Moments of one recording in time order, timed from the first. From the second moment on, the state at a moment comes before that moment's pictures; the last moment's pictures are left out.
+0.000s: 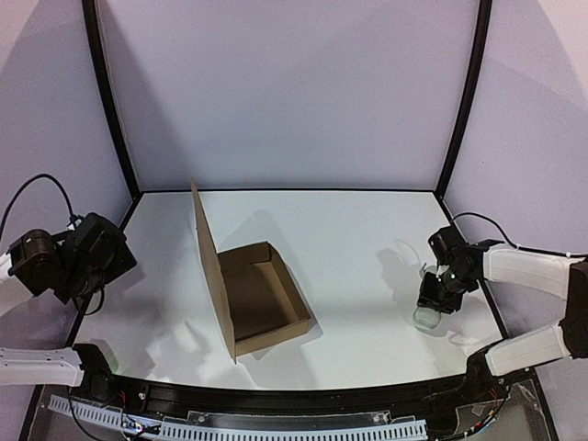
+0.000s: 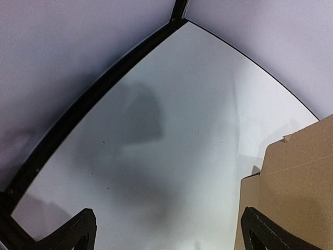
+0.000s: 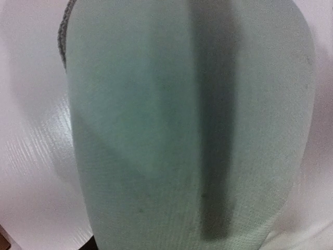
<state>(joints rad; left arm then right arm) -0.76 0.81 0.92 -1.18 -0.77 -1.21 0.30 1.24 0.62 -0.65 0.09 0.70</state>
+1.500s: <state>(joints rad) -0.76 0.80 0.42 -0.30 -0.41 -1.30 0.97 1.86 1.61 -0.47 -0.14 0.50</state>
